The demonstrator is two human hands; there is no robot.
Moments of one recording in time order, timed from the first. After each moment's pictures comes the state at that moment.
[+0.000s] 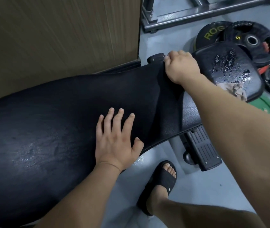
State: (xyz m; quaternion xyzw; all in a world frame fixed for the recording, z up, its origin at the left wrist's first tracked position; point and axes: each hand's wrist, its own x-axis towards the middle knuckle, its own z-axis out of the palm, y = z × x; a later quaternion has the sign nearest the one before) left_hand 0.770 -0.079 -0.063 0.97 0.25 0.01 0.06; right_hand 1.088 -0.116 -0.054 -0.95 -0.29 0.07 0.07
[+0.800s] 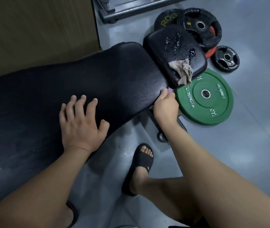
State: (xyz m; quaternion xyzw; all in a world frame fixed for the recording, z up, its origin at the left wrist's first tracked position) left_hand 0.767 -0.085 -0.059 0.96 0.26 0.05 0.08; right_hand 0.937 -0.262 -0.057 -0.92 0.11 0.08 0.36
